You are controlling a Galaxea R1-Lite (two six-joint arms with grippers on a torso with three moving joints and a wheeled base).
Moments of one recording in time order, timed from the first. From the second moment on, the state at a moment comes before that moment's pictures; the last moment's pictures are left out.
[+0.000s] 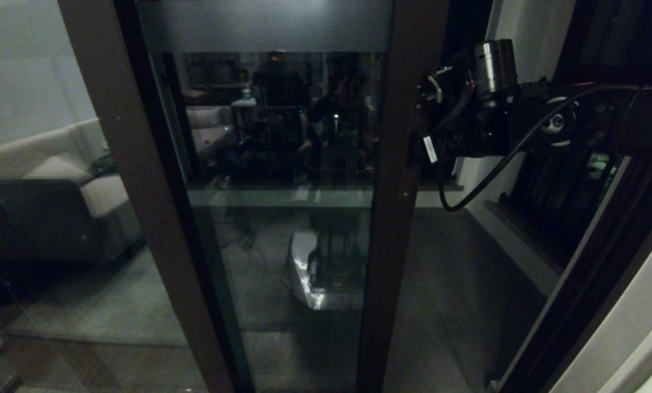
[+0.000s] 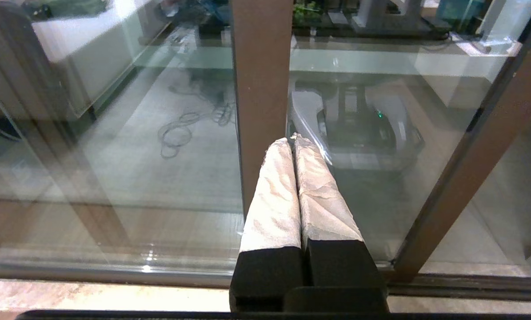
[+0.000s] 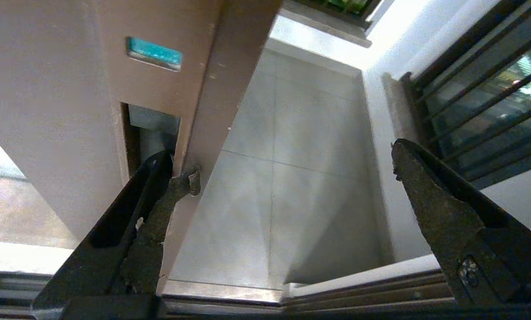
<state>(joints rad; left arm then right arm) 0.00 0.00 -0.02 0.05 0.00 0.00 0.31 2.05 -1.91 0.23 -0.45 -0.19</state>
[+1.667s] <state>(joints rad) 0.00 0.00 -0.02 0.05 0.00 0.00 0.18 2.00 -1.86 0.24 -0.45 -0.24</state>
